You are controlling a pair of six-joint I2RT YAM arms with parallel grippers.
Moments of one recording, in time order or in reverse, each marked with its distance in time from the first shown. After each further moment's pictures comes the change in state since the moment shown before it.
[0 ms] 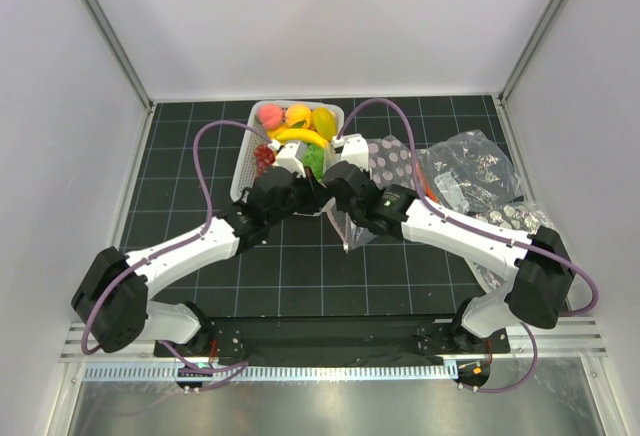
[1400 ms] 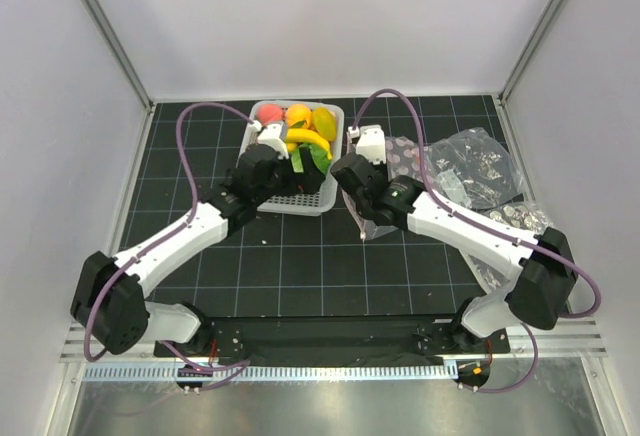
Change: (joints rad) left arm 0.113 0.019 0.129 -0.216 -0.008 0.122; right arm -0.050 -0.019 0.040 -0.126 0.192 -0.005
